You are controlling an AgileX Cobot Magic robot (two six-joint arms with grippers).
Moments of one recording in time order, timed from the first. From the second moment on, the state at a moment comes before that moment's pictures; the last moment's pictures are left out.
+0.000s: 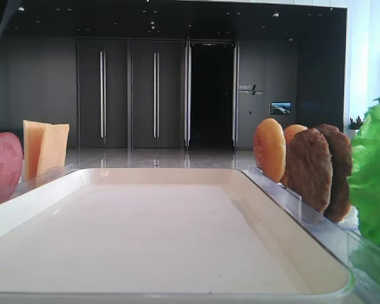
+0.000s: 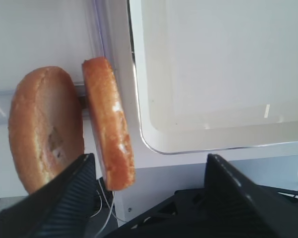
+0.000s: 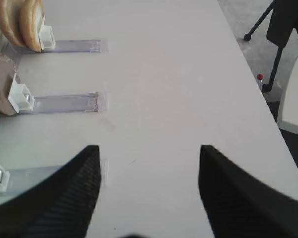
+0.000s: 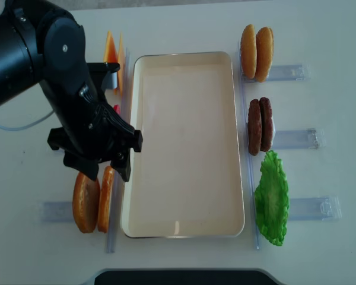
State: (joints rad) left arm -0.57 1.50 -1.07 -0.04 1.22 -0.51; right arm 0.06 -0.01 -0.51 -0.10 1.13 0.04
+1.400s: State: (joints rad) left arm -0.62 1.31 -0.95 0.05 1.22 -0.60; right arm 0.06 -0.01 -0.51 -0.10 1.13 0.04
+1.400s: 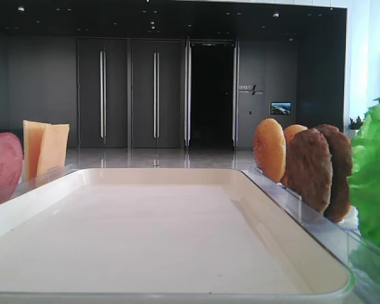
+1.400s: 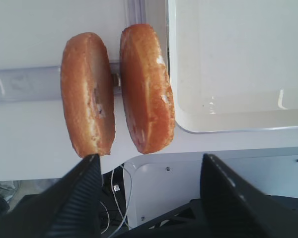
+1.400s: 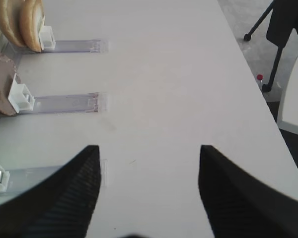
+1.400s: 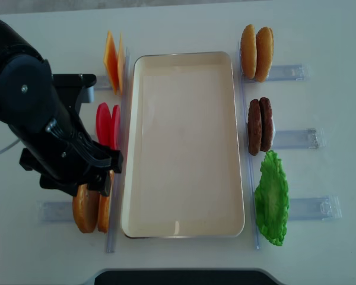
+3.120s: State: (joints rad) left arm -0.62 1.52 -0.95 0.08 1.18 -0.61; right arm 0.06 -0.01 -0.51 -0.10 1.13 0.04
